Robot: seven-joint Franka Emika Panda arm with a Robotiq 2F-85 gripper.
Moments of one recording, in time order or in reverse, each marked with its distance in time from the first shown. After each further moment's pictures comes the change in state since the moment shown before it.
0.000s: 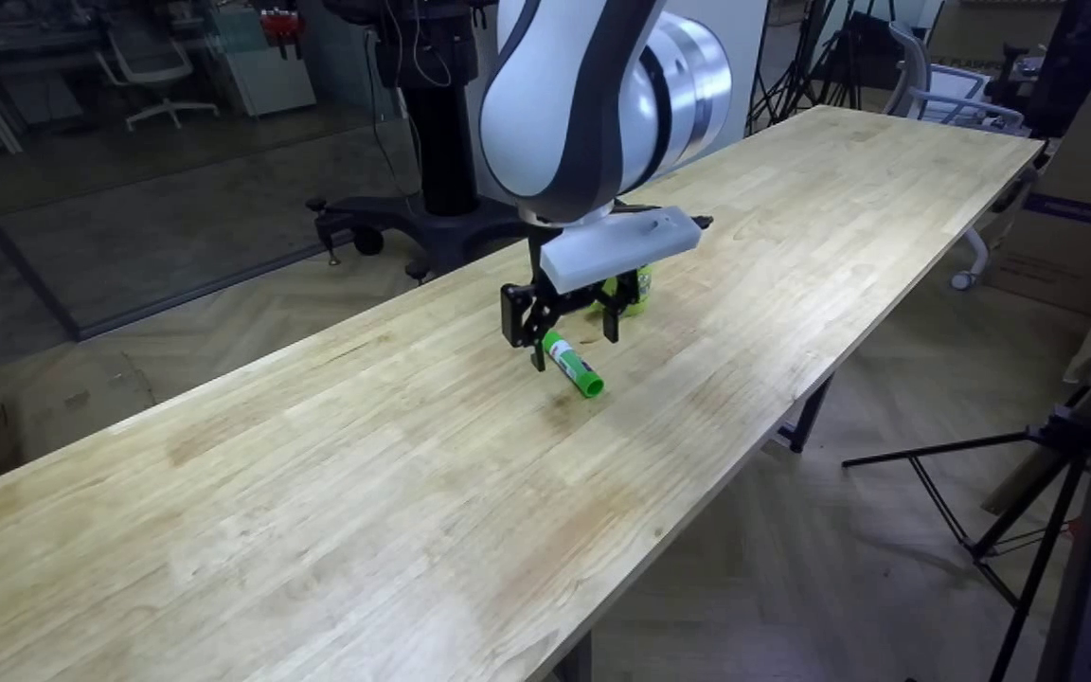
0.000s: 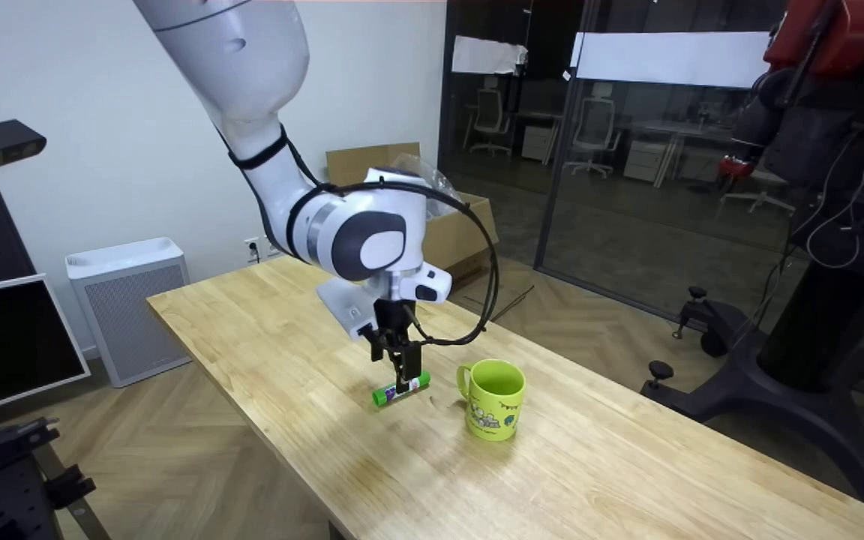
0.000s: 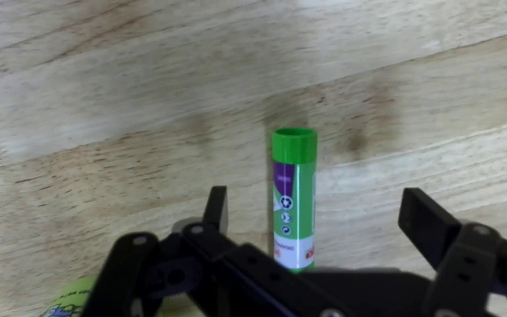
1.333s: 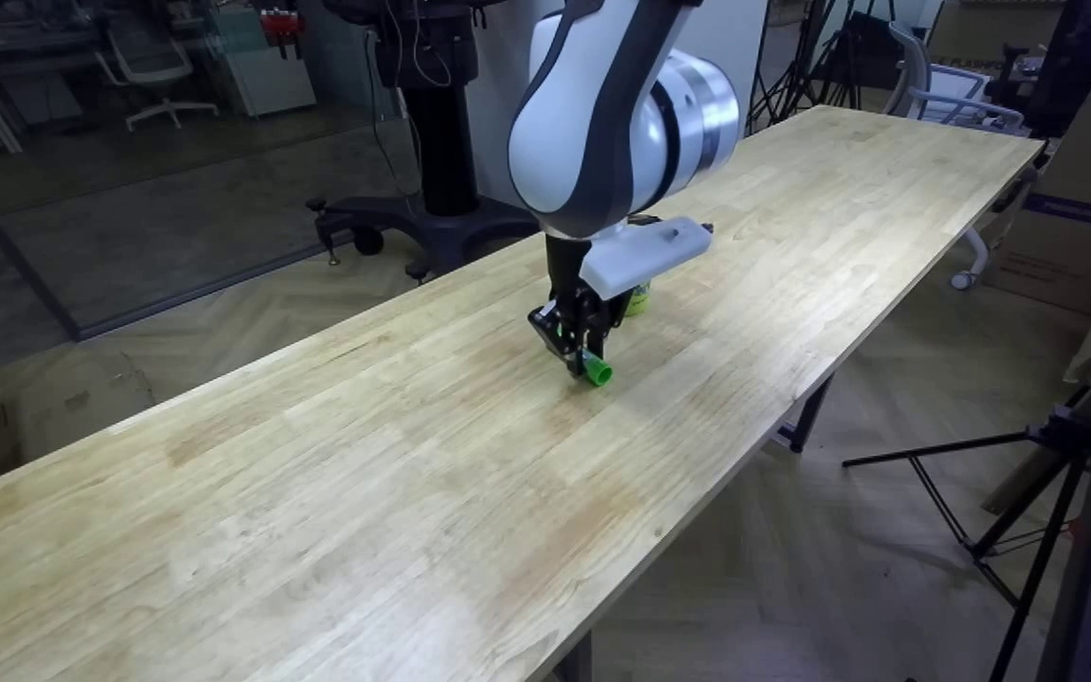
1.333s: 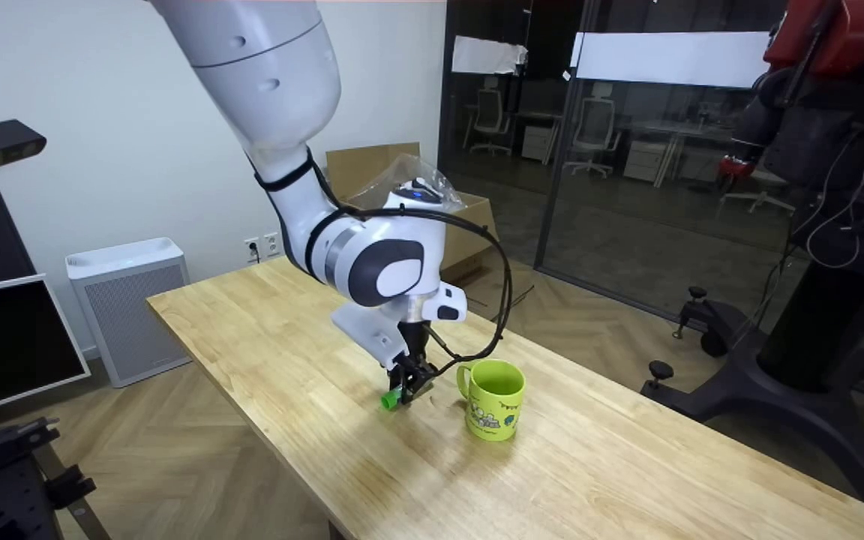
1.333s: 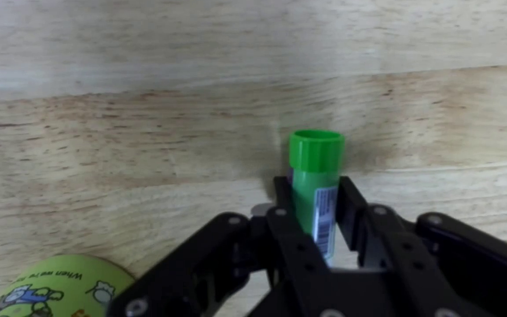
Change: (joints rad) arm -0.098 0.068 0.051 0.042 0.001 0.040 -0.244
